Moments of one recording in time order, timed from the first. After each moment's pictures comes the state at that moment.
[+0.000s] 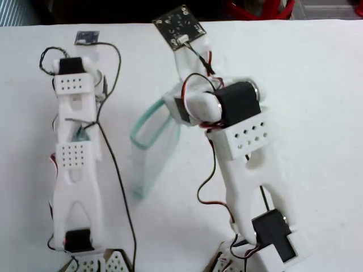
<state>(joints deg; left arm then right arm) -12.4 73.8 -91.0 101.9 -2.8 -30.1 -2.1 -27.0 97.2 10.6</state>
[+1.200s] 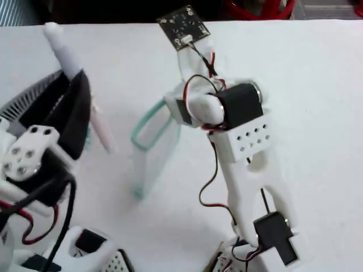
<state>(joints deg) 18.6 -34.2 -52.4 98.7 13.5 -30.1 -5.0 -25.7 97.2 8.5</state>
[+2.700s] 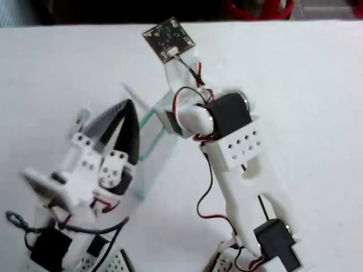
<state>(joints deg) 23.6 -92.4 60.6 32.3 3.6 -34.1 -8.3 -17.4 92.4 8.5</state>
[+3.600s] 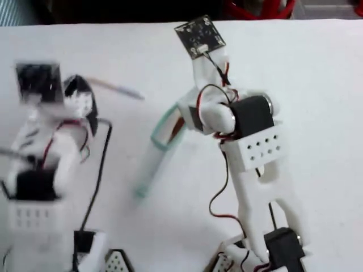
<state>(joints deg) -3.7 -50.1 30.5 54.0 1.3 -26.6 -13.8 -12.2 90.5 8.5</state>
